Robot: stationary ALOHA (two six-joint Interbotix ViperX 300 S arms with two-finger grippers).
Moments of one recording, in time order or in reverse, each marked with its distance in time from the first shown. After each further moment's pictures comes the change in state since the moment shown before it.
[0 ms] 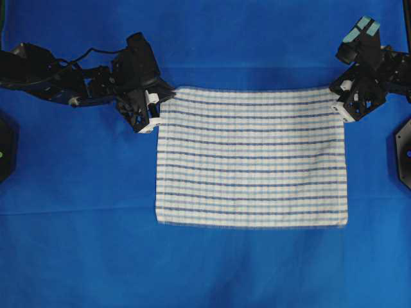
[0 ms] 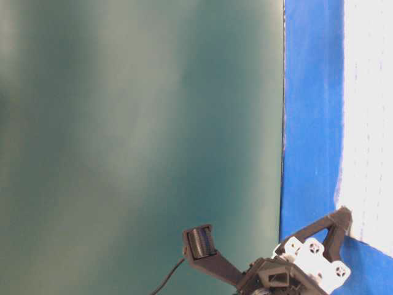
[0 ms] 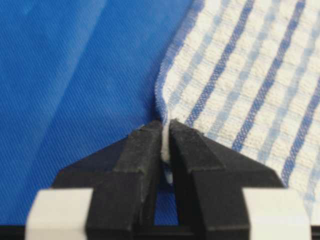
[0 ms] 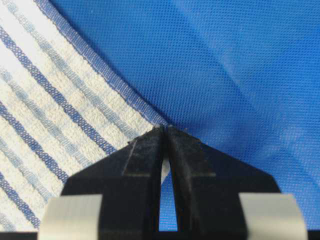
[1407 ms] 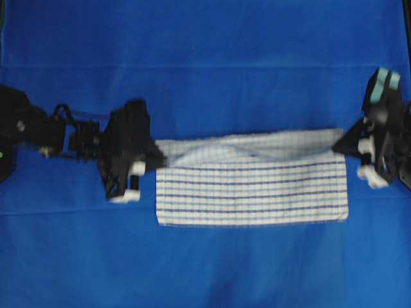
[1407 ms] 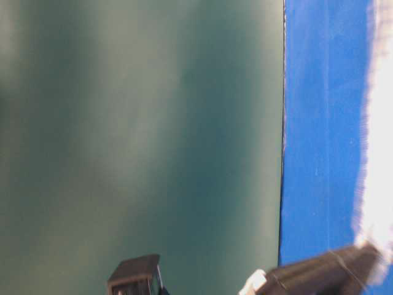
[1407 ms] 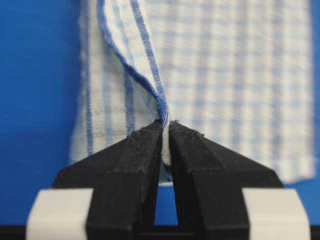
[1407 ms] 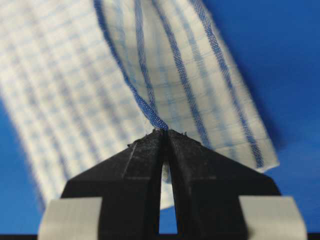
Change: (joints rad) left arm -0.385 -0.235 0.018 0.002 0.216 -0.063; right arm 0.611 -0.393 0.054 0.066 0.233 0.288
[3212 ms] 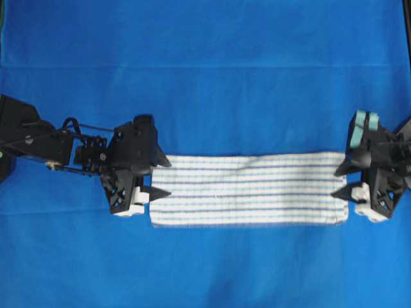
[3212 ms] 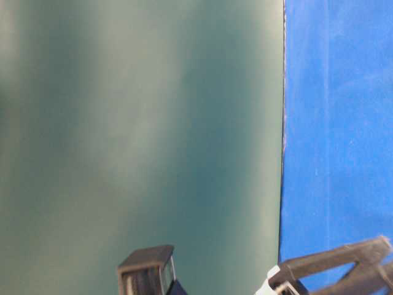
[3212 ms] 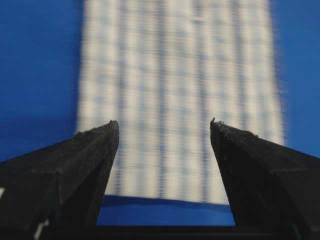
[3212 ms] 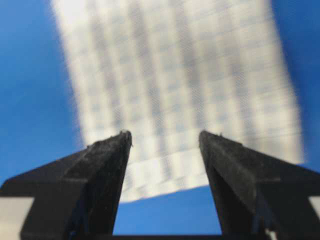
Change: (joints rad) left arm -0.015 0.043 -0.040 0.002 0.034 -0.084; right arm 0.213 0.121 -0.067 -0.192 0.064 0.319
